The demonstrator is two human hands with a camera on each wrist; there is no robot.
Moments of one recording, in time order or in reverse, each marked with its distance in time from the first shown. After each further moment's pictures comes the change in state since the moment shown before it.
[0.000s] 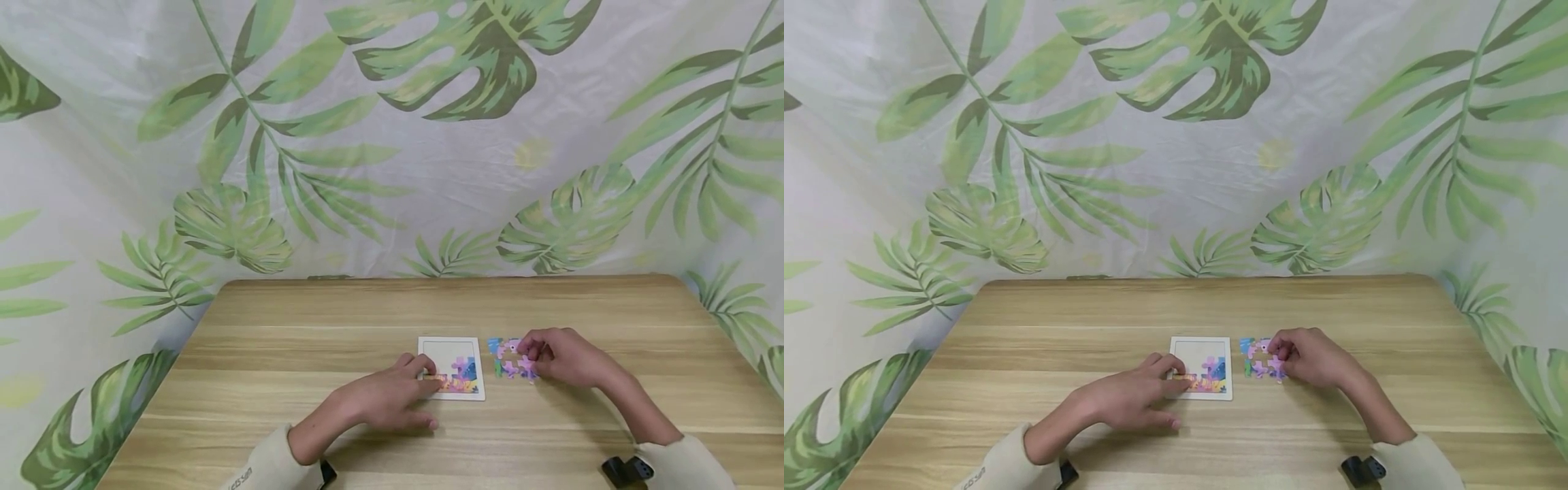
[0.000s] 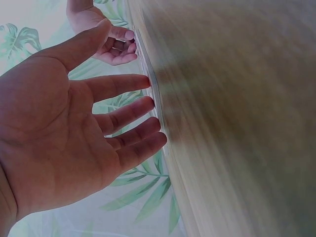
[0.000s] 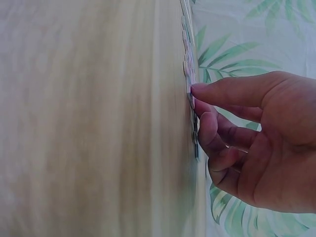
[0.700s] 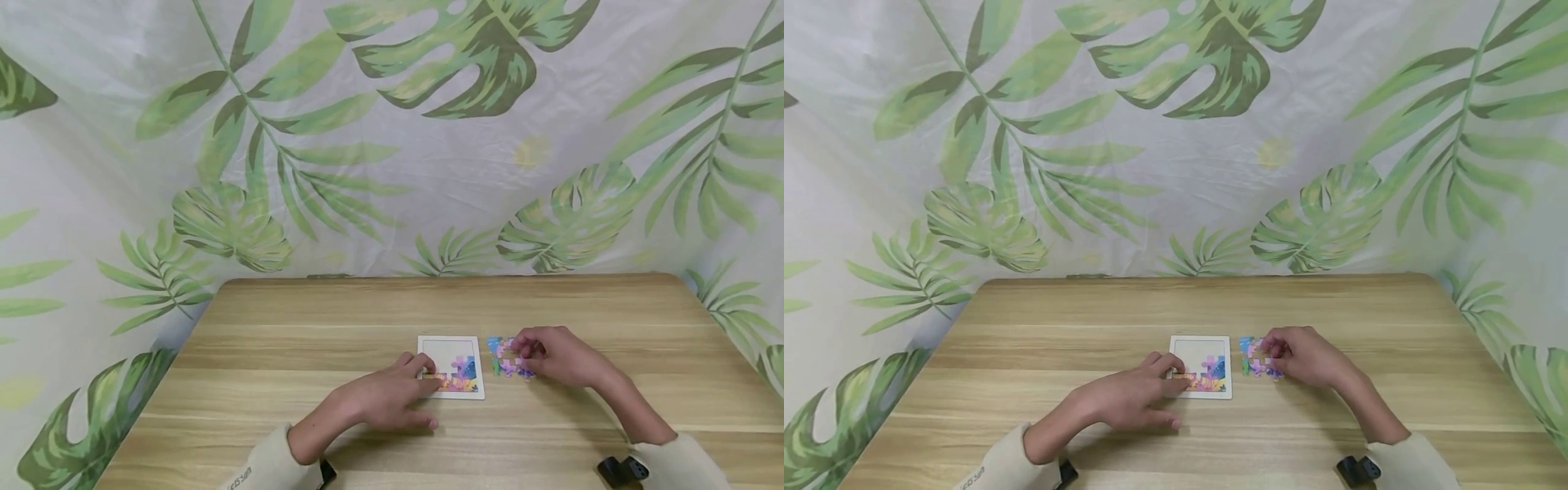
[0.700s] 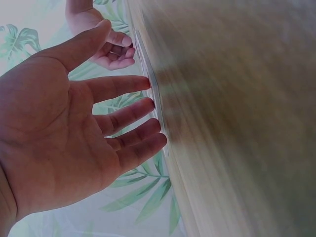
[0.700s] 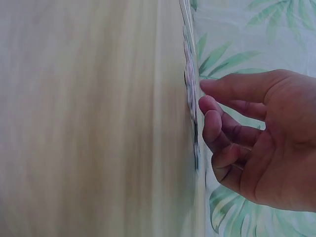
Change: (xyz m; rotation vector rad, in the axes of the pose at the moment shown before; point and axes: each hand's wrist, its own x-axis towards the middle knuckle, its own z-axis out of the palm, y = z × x) left_hand 0.001 0.001 0.001 0.015 0.003 -0.004; right_hand 0.005 -0.007 0.006 -0.005 0.015 -0.043
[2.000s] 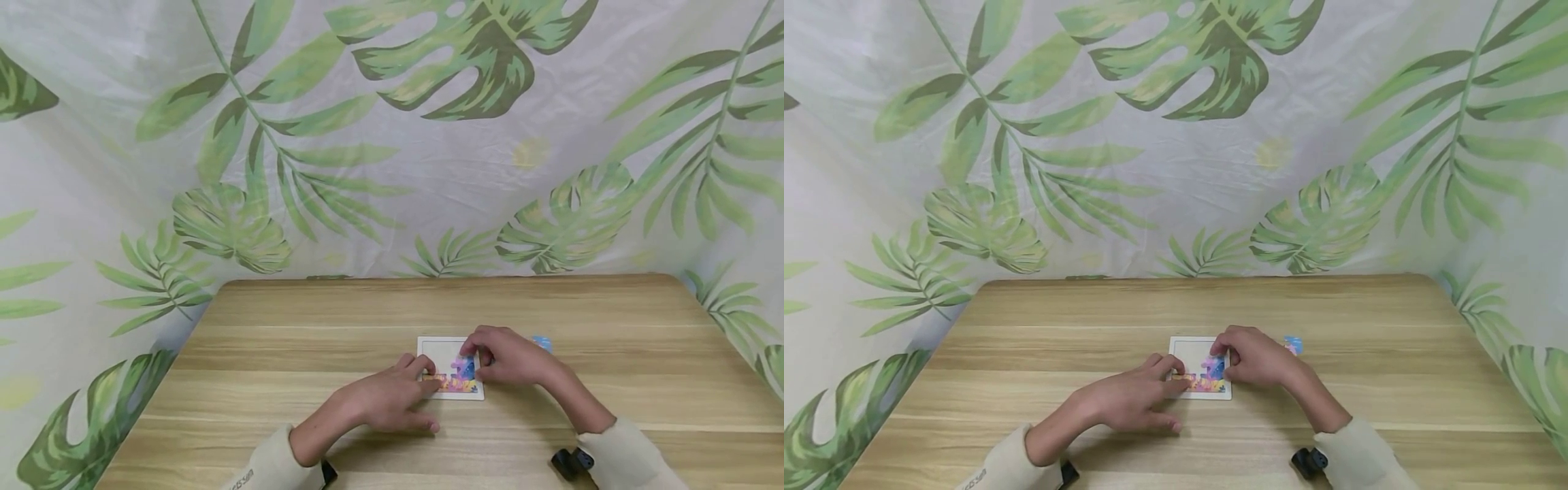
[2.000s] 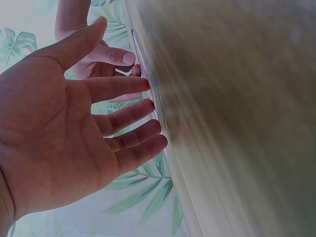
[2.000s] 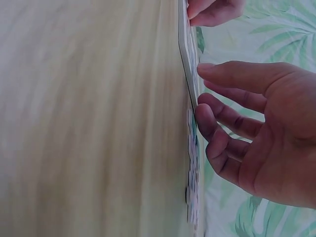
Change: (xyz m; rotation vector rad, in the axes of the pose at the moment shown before) left_hand 0.002 0.004 -0.002 0.055 0.002 0.009; right_hand 0.042 -0.048 0.030 -0.036 -0.089 -0.156
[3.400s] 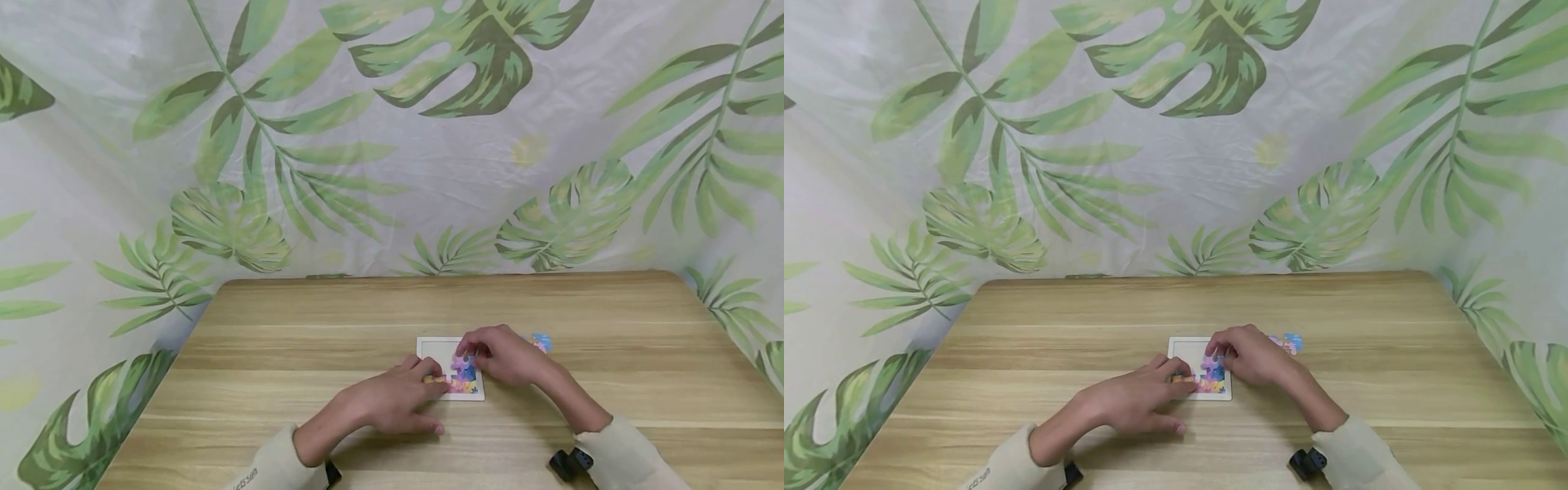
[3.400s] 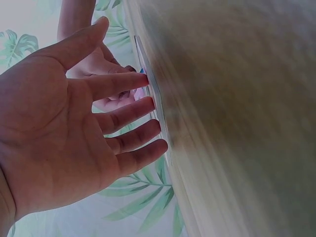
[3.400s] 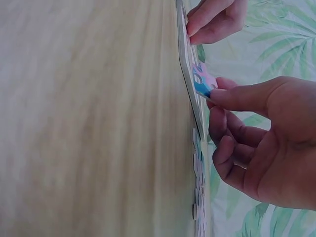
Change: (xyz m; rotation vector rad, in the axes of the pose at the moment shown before) left_hand 0.003 0.005 0.001 0.024 -0.032 0.030; right_hand 0.003 0.000 0.007 0.018 0.055 0.008
